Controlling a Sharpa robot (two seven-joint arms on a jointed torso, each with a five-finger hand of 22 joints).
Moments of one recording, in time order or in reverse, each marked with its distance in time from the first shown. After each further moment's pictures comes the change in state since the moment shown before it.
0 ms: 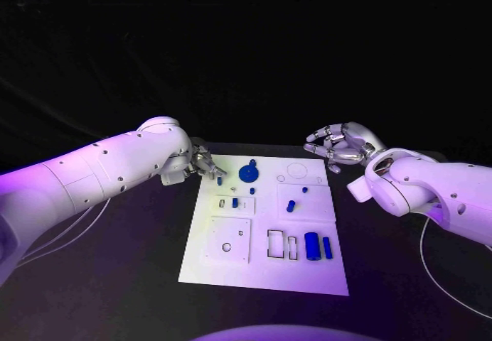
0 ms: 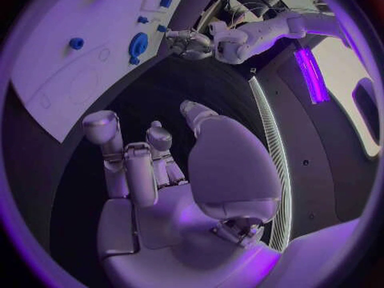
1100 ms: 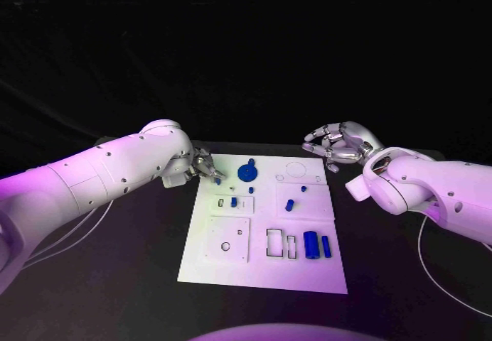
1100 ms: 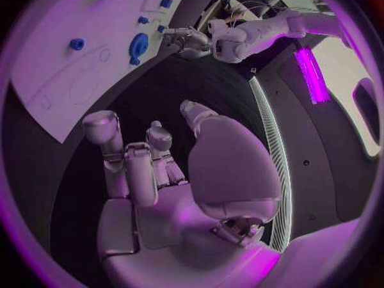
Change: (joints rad) left arm -0.013 0.022 -0.003 -0.030 0.017 0.015 0.017; left_hand 0.088 0.059 0.024 -0.007 0.000 0.014 0.000 -0.006 -0.016 0.000 0.000 0.006 -0.010 0.000 0.000 0.000 0.000 0.000 0.000 0.000 0.000 0.000; right arm -0.002 0.002 0.000 -0.002 0.000 0.001 -0.002; right_hand 0.000 0.000 0.000 0.000 0.000 0.000 0.000 0.000 -0.001 0.000 0.000 0.000 0.000 0.000 0.000 0.000 0.000 0.000 0.000 0.000 0.000 -0.001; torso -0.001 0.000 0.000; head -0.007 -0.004
